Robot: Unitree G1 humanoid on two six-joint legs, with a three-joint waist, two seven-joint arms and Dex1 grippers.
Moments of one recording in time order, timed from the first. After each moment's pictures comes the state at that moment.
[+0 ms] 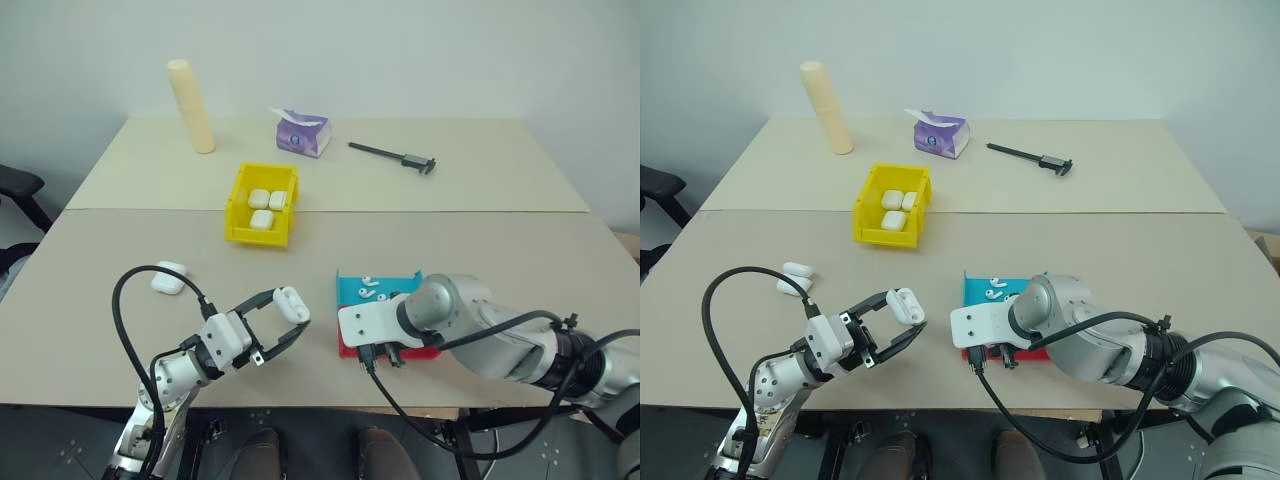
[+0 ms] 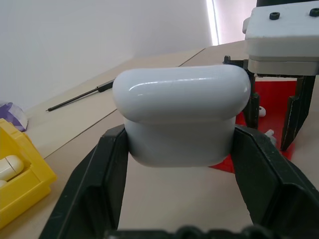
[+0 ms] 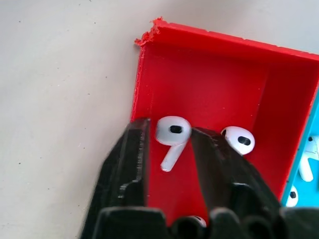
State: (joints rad) left arm 0.09 0.44 -0.08 -0.24 -0.24 -0.30 -0.75; right arm -0.86 -0.86 0.95 -0.57 -0.07 1.02 1.07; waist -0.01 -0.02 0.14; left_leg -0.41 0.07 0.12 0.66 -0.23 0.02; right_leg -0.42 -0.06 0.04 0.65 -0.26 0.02
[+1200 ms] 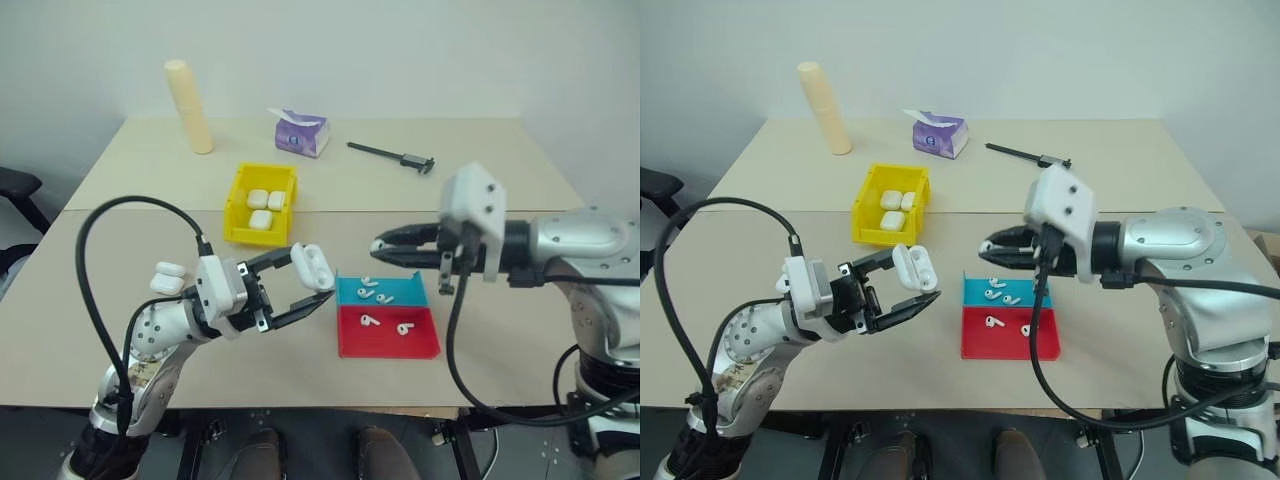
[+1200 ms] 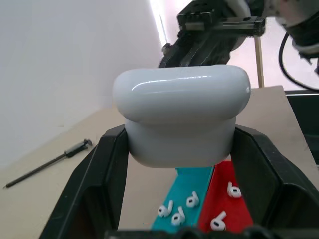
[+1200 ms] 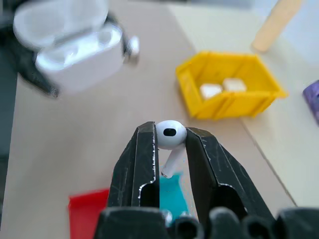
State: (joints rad) left arm -0.15 0.50 -0.08 -0.49 -0.55 0.05 -0.84; right arm -0.65 -0.61 -0.15 -0.55 0.45 0.91 1.04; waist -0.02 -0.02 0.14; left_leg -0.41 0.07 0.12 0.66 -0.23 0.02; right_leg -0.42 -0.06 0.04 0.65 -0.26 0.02
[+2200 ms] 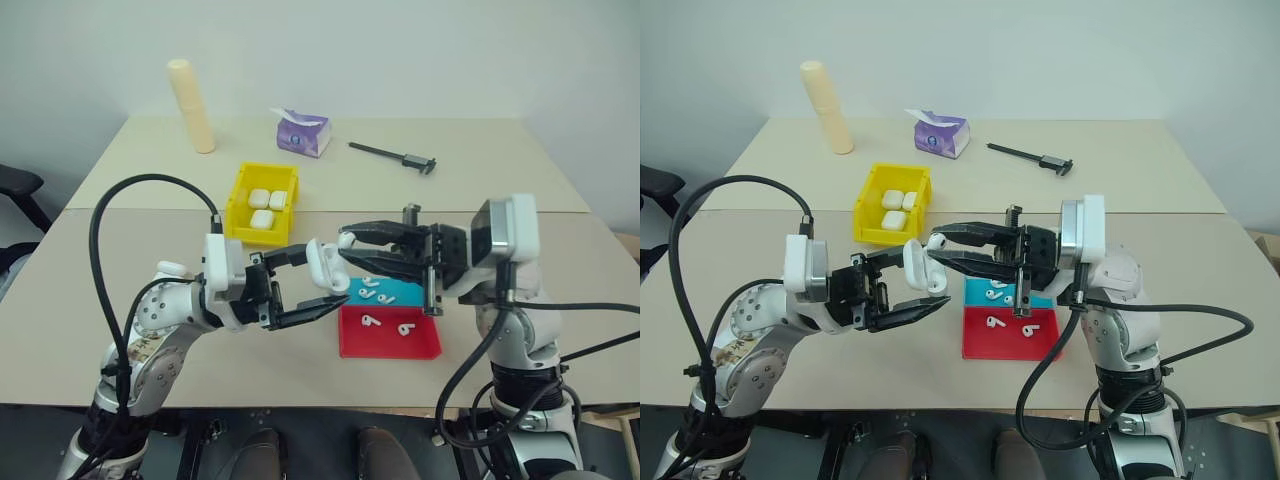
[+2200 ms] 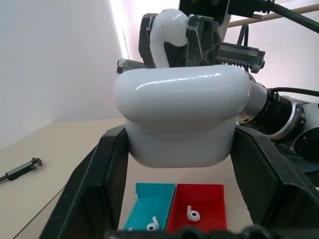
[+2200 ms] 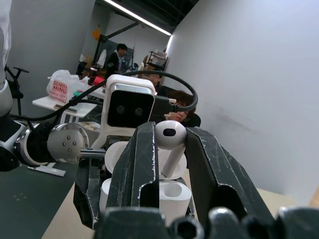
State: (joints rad) left arm -0.26 0.54 -0.05 -0.50 -0.67 0.23 -0.94; right arm -0.50 -0.33 -0.02 -0.33 0.65 0.15 1.19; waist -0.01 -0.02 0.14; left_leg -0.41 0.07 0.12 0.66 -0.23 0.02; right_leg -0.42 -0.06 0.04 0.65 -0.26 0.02
